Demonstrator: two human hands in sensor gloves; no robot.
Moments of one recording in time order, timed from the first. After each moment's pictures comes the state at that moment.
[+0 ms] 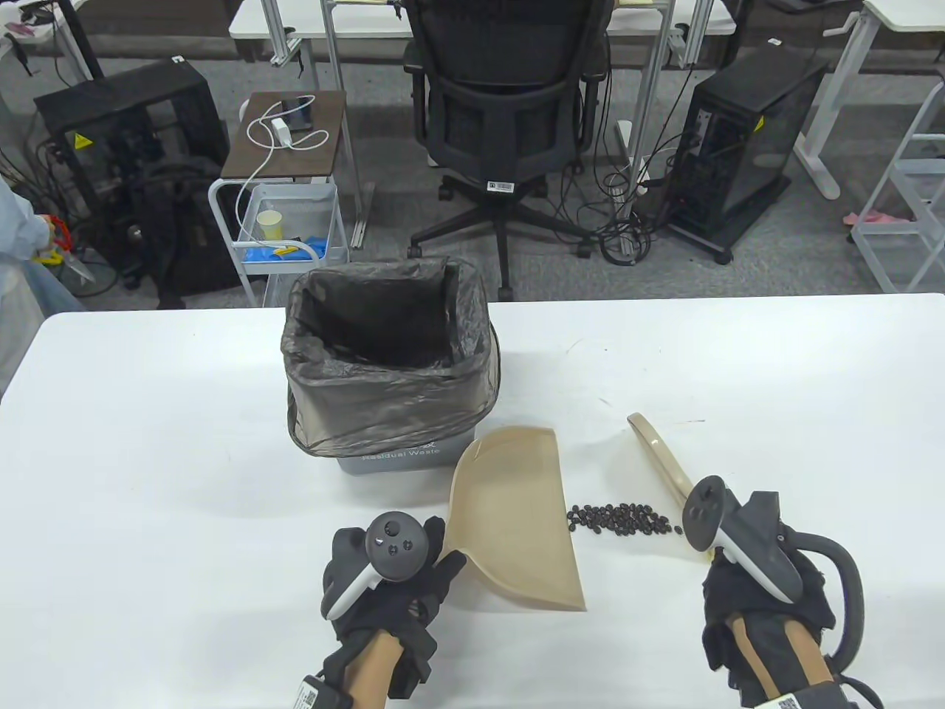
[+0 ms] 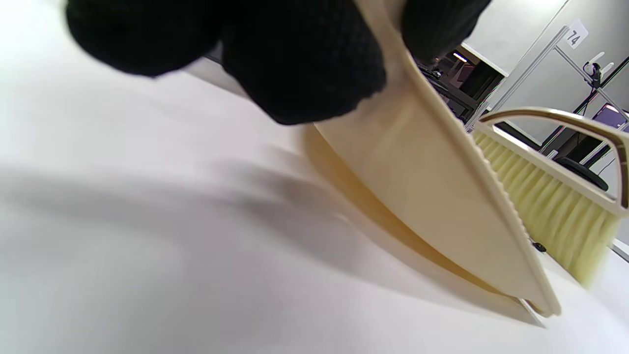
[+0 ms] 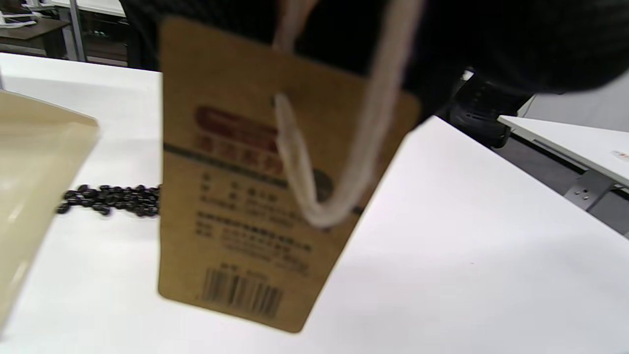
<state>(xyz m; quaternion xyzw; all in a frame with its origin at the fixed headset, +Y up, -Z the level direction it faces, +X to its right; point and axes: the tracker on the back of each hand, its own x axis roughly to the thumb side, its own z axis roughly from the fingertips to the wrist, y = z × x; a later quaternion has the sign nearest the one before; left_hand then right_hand) -0.136 -0.731 -0.309 -0.14 -0.10 0.24 0.95 0.215 -0.601 -0.269 0.17 -0.14 -0.97 0.05</state>
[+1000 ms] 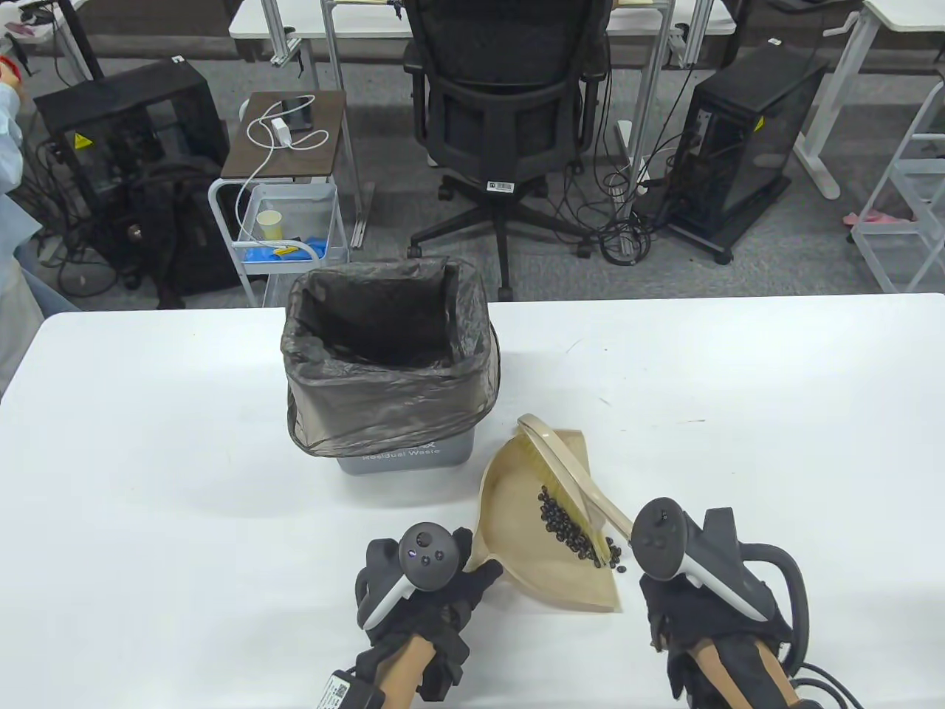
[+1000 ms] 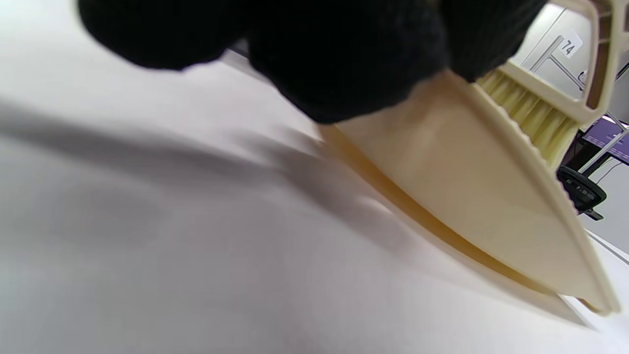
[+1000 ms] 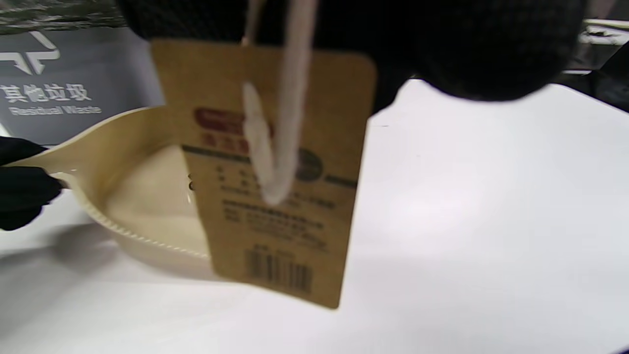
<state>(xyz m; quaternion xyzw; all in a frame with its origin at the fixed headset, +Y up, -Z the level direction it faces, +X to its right) -0.106 -0.754 -0.309 -0.12 -0.09 0.26 0.95 0.171 -0.603 -0.254 0.02 -0.16 -0.99 -0.02</state>
